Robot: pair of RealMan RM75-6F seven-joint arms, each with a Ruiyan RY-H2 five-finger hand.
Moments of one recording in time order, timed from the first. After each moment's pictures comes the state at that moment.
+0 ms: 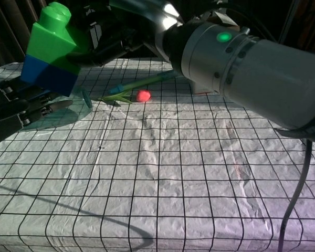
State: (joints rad) left arm -0.53 -1.51 0.11 -1.15 1.79 1.44 -1.66; right arm 0.90 -1.71 0.36 -1.75 -1.19 1.01 0.00
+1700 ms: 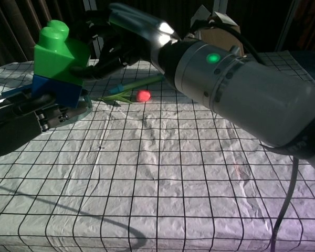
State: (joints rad) left arm -0.56 -1.51 0.07 -1.34 1.63 1.29 -1.64; right arm 0.90 -1.78 0.34 -1.68 -1.20 1.04 -0.03
